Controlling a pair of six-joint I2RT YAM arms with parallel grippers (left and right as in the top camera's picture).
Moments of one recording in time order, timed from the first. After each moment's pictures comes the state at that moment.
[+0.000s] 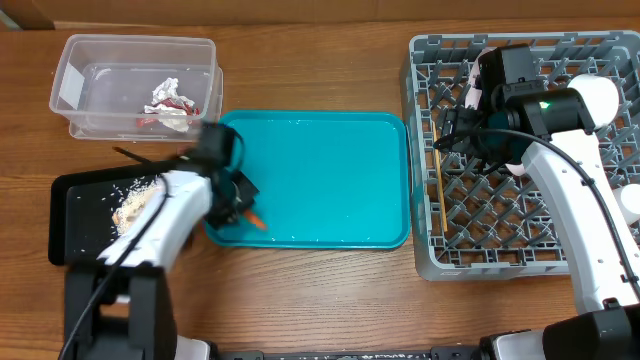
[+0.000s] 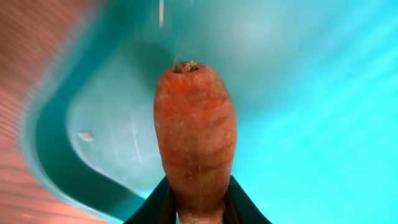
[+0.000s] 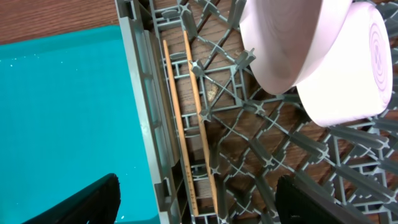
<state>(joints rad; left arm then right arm) -0.10 1.62 1.02 -0.80 0.07 -0.87 0.15 1.58 1.53 -1.17 0.05 0.33</state>
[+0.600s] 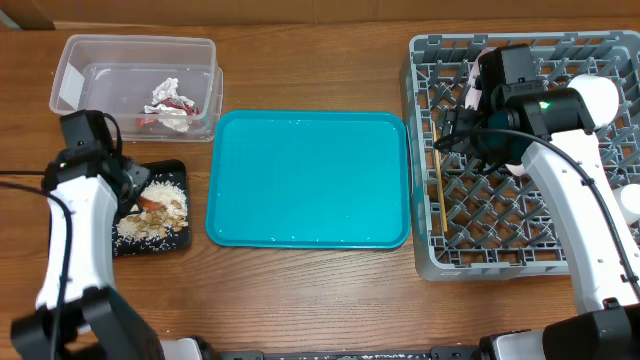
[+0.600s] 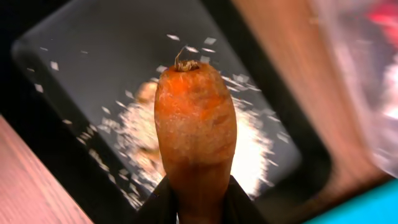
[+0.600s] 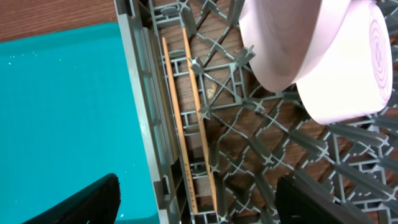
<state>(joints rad) 0.36 1.56 1.14 -0.83 -0.19 -0.73 0.15 1.58 1.53 -1.18 0.05 0.33</state>
